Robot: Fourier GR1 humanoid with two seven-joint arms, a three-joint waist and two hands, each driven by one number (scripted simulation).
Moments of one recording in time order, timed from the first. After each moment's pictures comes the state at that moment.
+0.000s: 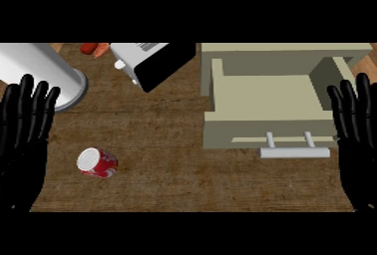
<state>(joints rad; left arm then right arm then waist) -0.03 0.09 0.00 -2.10 -0.01 -0.04 -0.03 -0.03 -0.06 0.02 -2.10 -0.01 0.00 -0.04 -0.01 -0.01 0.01</state>
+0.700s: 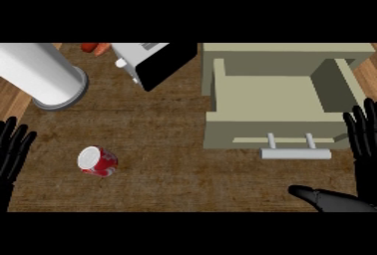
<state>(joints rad) 0.25 0.16 0.14 -2.19 0.14 -0.12 0.20 0.12 -0.07 -0.07 -2.10 0.00 -0.07 0.17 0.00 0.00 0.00</state>
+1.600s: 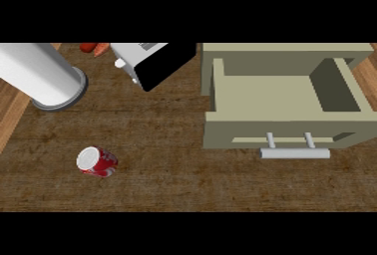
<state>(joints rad) 0.37 0.14 0.32 -2.36 0.32 -0.17 0.42 0.34 -0.11 -0.28 -2.13 -0.21 0.13 0.07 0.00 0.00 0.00</state>
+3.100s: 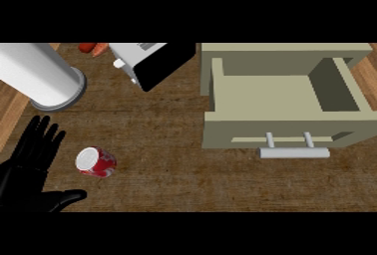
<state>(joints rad) 0.15 0.02 0.23 -1.94 0.25 -0.11 0.33 0.42 -0.12 -0.57 -2.16 -0.43 0.38 0.10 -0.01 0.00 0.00</state>
